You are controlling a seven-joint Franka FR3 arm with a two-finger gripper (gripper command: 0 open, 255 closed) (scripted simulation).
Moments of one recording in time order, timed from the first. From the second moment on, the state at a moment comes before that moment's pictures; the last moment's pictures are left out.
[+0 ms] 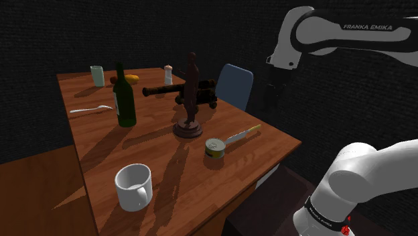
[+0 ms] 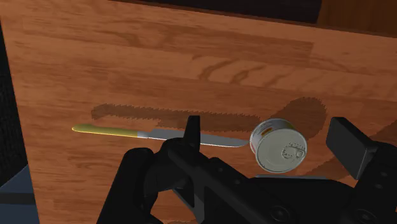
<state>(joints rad) 0.00 -0.74 -0.01 -2.39 0.09 1.60 -0.12</state>
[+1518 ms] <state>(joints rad) 0.35 -0.26 -0.54 -2.50 -0.04 2.28 -1.67</state>
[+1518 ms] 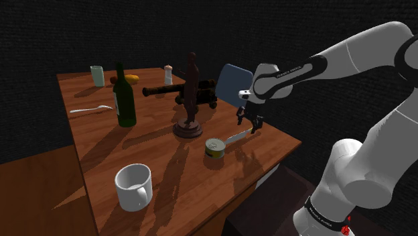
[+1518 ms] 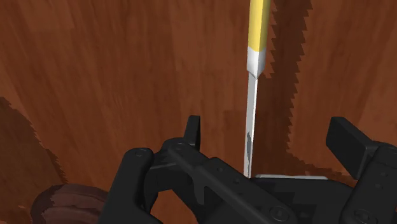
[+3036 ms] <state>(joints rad) 0.38 -0.17 -0.57 -2.53 0.02 2.40 -1.74</state>
